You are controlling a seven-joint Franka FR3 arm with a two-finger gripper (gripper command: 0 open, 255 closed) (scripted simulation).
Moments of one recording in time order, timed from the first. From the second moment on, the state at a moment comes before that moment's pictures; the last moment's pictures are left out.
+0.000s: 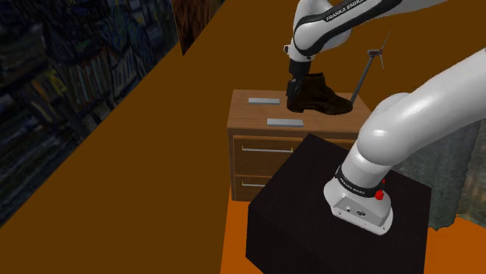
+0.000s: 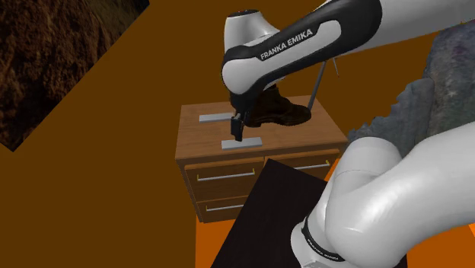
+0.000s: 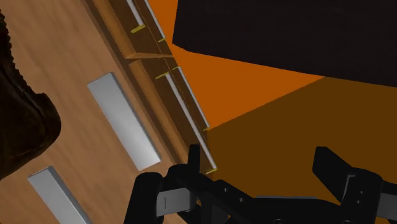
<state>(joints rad) -0.07 -0.51 -0.35 -2.70 -0.21 2.17 -0.42</state>
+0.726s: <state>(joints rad) -0.01 -0.03 -0.55 -2.60 -0.02 2.54 -0.84</state>
